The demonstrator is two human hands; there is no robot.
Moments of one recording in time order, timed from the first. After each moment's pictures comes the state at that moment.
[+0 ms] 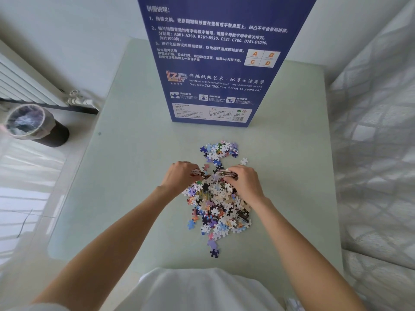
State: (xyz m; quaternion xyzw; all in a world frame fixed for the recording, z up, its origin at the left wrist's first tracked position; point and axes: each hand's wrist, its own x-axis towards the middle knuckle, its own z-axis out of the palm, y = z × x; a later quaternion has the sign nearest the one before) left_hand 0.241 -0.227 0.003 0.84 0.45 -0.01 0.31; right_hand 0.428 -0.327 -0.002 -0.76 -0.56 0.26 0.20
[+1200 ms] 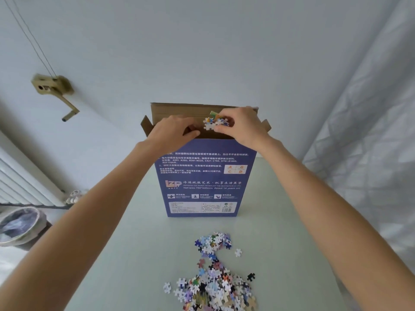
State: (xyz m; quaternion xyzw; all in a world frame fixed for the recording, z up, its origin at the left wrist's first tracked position) left_hand 0.321 -0.044 0.290 0.93 0.31 0.19 0.04; right_hand 0.502 -0.142 0.309 -0.67 -0.67 0.03 0.30
